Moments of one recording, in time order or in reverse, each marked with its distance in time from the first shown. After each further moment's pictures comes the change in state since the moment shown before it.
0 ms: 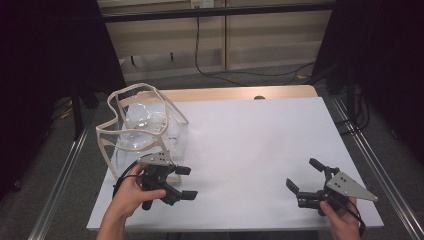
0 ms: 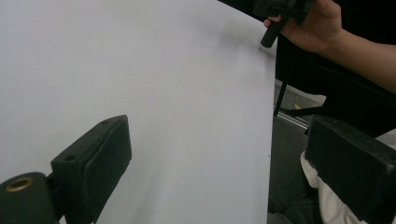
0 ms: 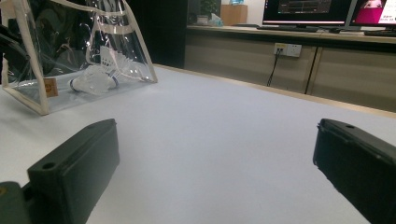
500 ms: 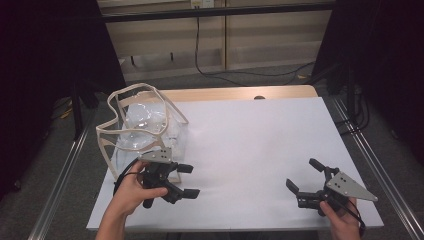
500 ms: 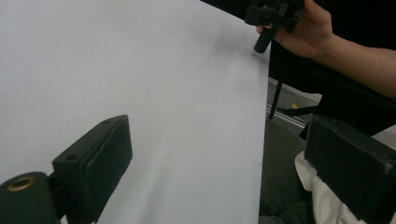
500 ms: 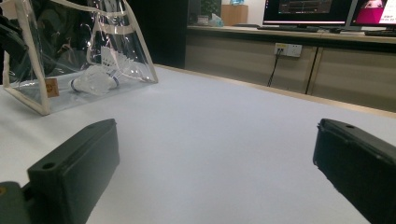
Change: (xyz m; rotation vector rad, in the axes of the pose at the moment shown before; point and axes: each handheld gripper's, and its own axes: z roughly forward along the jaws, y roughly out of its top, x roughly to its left) left arm -0.006 0.014 -0.001 0.004 -0.012 0.020; right arm 0.001 0.000 0.000 0.000 0.001 0.002
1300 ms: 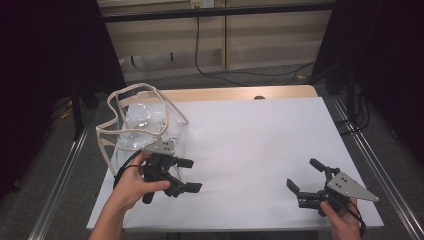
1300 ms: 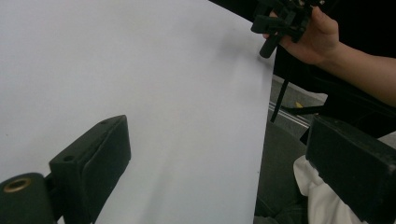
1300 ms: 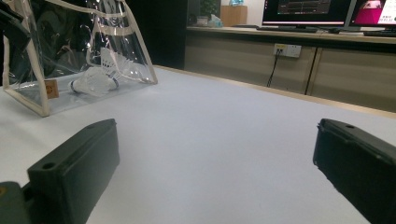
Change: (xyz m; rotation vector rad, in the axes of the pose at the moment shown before) left arm -0.004 0.023 -0.002 0.039 0.030 -0.037; right arm 0.000 0.000 -0.001 -0.001 -0.001 0.003
